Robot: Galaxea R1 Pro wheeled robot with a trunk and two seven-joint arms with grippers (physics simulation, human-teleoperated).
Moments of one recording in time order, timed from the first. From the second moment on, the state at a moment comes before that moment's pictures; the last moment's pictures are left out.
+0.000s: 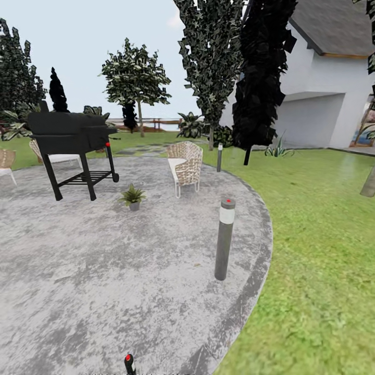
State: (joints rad) left arm -0.07 0.06 0.18 -0.37 0.08 -0.34 0.02; right arm -0.01 -0.04 0.01 -0.43 0.01 -0.43 -0.01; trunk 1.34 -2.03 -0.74
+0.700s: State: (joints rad) left arm -0.07 0.05 0.18 -0.37 0.08 -0.35 0.02; right arm -0.01 -0.04 0.01 -0.43 0.01 -0.43 -0.01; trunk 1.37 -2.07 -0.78
